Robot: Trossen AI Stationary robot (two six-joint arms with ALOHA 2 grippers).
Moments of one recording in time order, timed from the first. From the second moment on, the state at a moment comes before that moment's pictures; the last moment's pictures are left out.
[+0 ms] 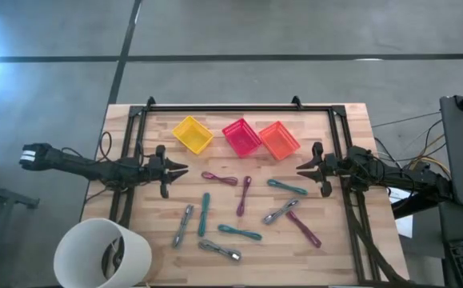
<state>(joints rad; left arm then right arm) -0.12 0.50 0.01 0.47 -0.29 -0.10 -0.22 0.11 0.01 0.05 -0.29 0.05</state>
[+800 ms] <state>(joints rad) -0.12 0.65 0.19 0.38 -0.40 -0.13 -0.22 0.11 0.01 0.15 -0.29 0.08</state>
